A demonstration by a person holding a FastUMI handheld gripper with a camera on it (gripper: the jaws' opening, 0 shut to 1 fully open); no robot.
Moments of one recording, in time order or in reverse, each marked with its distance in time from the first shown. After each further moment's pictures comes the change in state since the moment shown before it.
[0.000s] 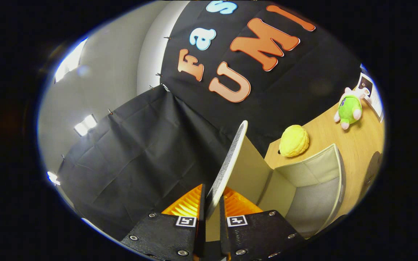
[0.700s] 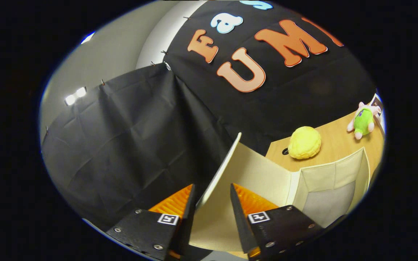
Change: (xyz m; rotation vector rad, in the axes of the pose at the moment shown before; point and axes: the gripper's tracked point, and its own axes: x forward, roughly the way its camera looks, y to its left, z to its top) arm 0.091 0.023 -0.059 -0.207 0.084 -0.136
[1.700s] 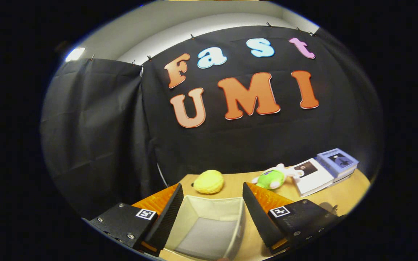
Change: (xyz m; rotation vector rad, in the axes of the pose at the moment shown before) arm -0.174 -0.177 0.096 -0.376 -0.273 -0.567
